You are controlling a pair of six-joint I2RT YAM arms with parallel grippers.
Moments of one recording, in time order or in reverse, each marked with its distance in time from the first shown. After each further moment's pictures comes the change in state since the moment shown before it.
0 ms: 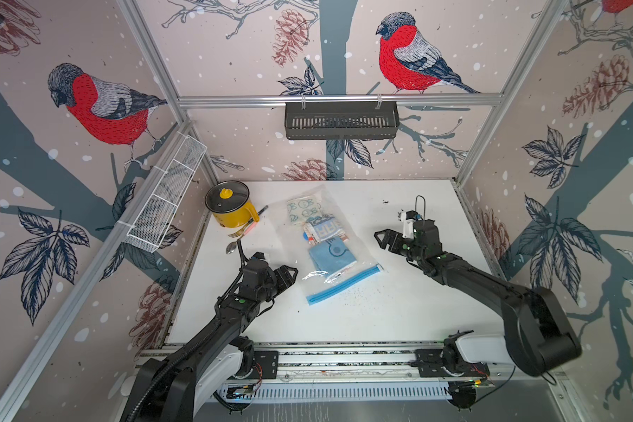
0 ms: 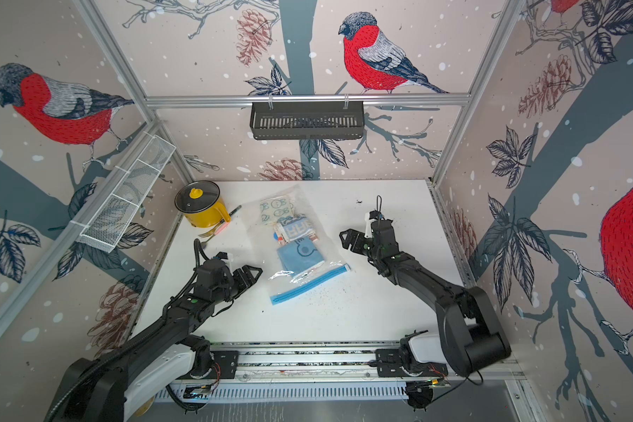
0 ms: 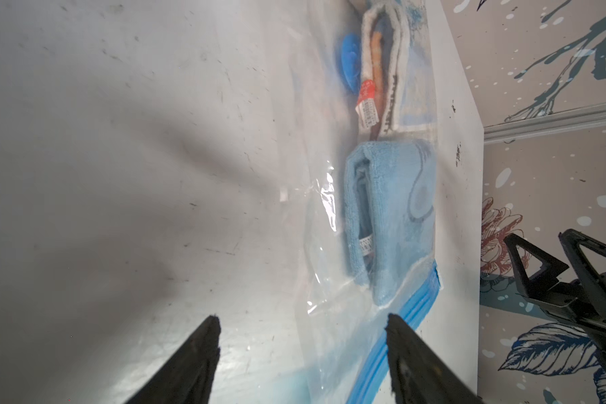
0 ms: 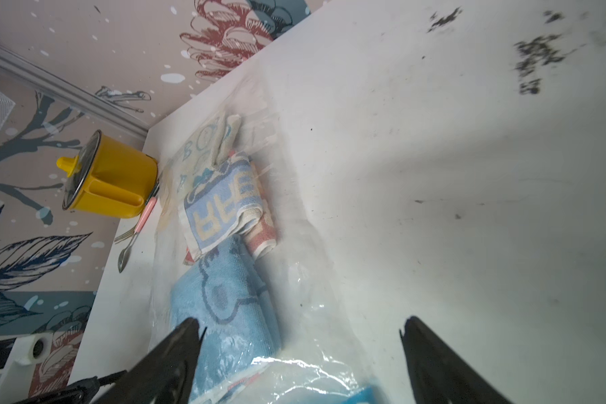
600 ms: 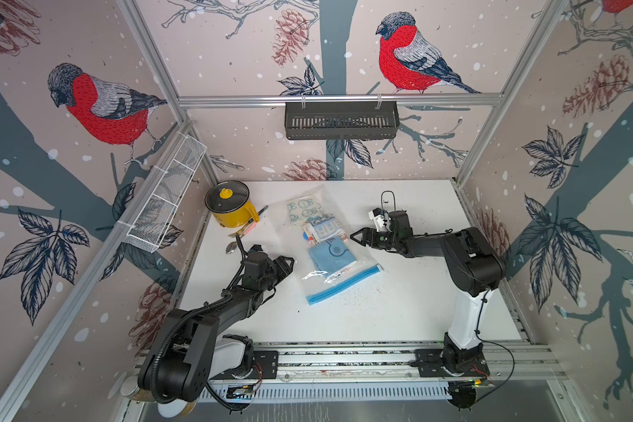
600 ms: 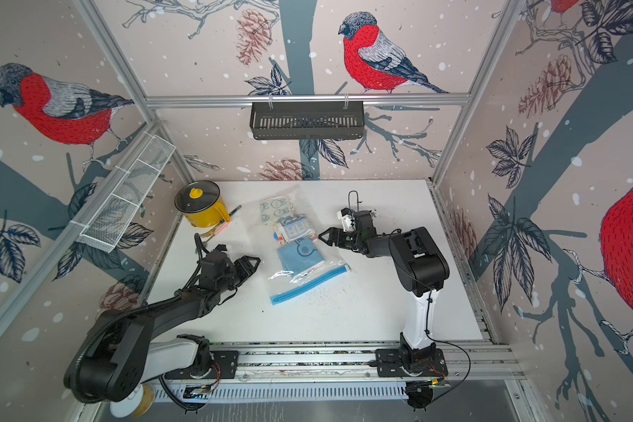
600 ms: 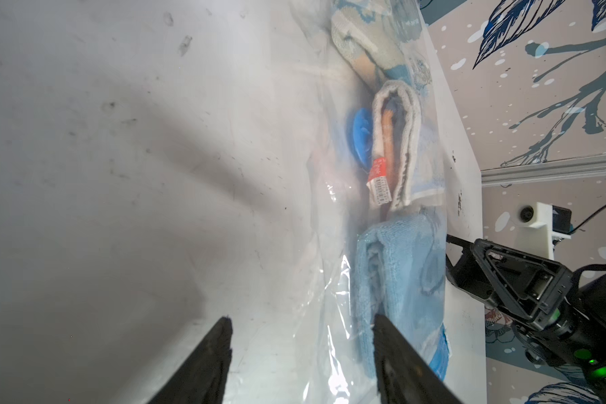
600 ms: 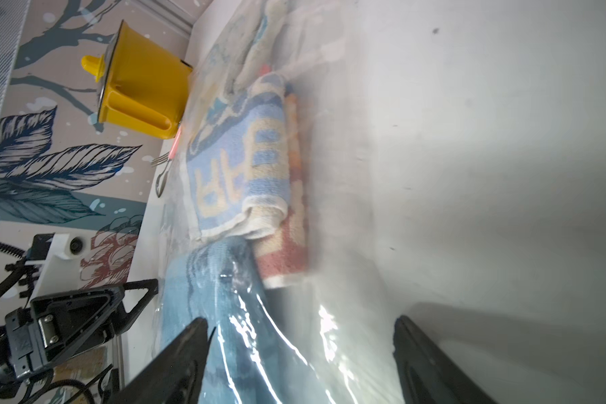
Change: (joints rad) left arm 0.058 0.303 0.035 0.328 0.011 -0.006; right arm 0.026 0.554 0.275 0.199 -0.392 -0.072
